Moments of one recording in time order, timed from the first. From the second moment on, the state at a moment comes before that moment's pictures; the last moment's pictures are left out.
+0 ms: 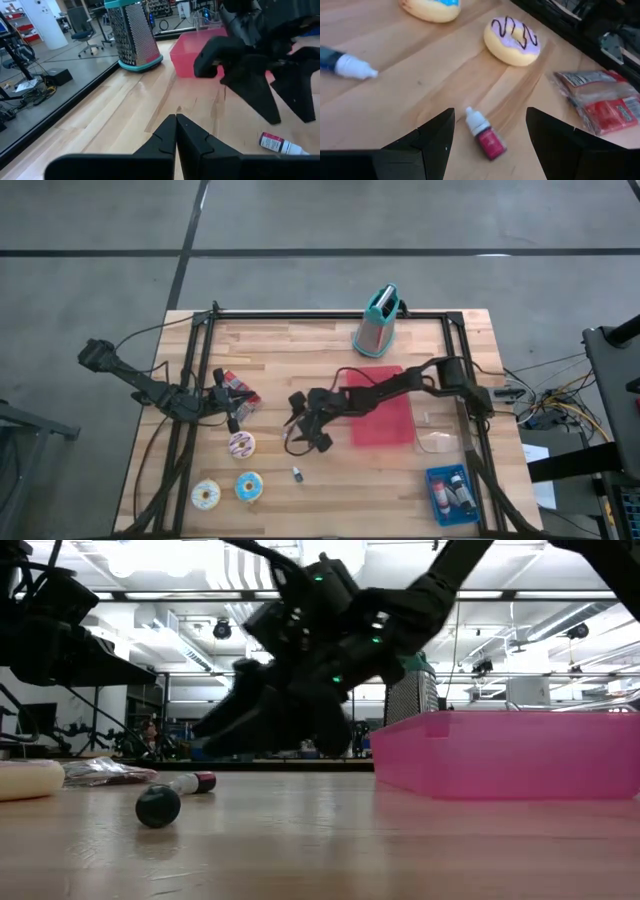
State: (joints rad) left arm -0.49 0.38 0.01 0.05 -0.83 -0.02; right arm 0.05 2.20 1.32 0.35 -0.27 -0.54
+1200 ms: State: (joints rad) left arm -0.49 0.39 0.01 0.05 -0.83 -0.02; right arm 0.04 2.32 1.51 0.05 -0.33 -0.55
